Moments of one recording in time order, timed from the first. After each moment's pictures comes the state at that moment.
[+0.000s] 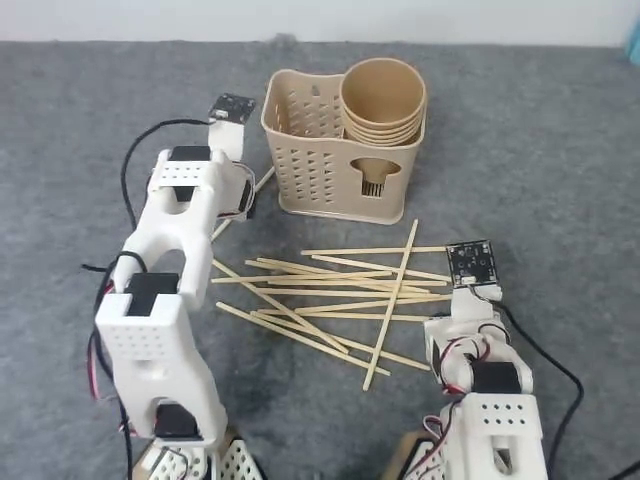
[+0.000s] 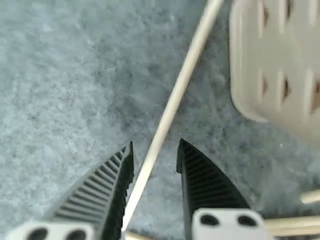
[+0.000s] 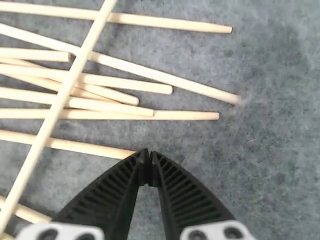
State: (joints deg) left arm -5.9 27.3 2.6 61.9 -8.7; right arm -4.0 -74.5 93.4 46.9 6.0
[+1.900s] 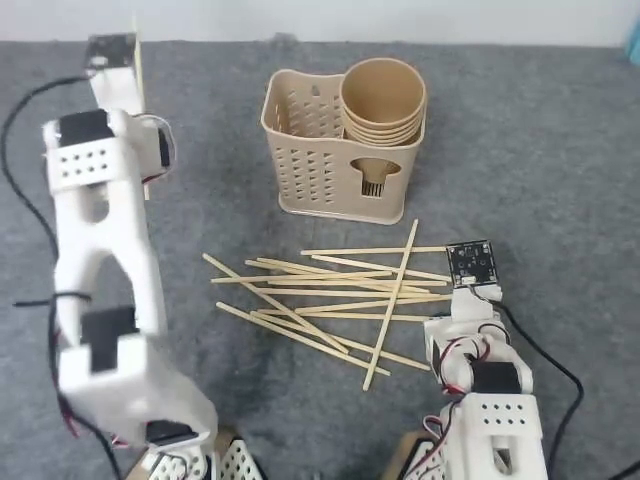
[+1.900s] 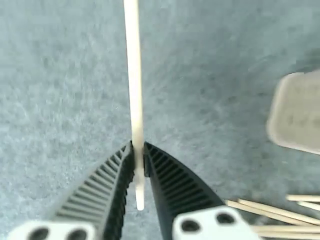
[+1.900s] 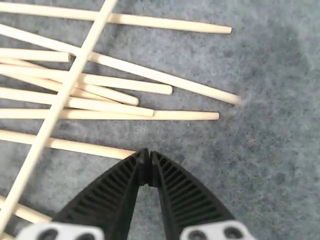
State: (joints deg) left arm -17.8 8.3 -9.6 79.3 -0.6; right arm -4.0 -74.5 93.4 46.9 6.0
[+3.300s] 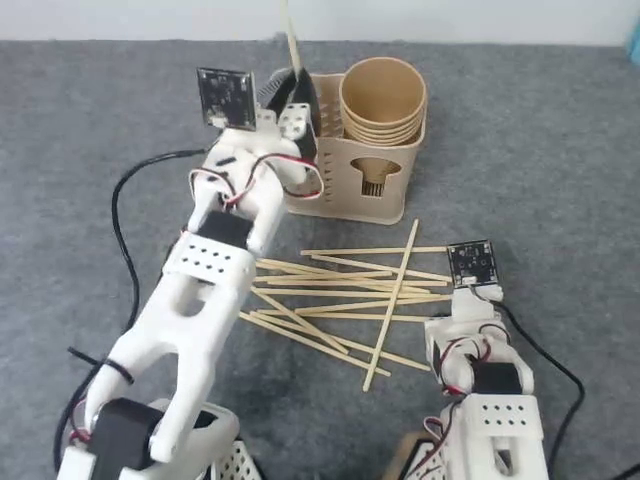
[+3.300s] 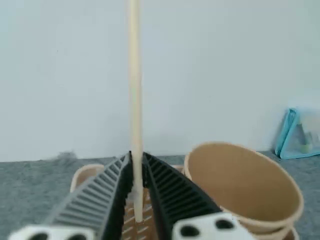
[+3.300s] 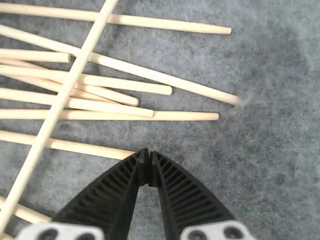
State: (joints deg) left arm 12.0 -17.1 39.8 -1.5 16.4; right arm -4.0 -74.5 93.4 46.9 6.0
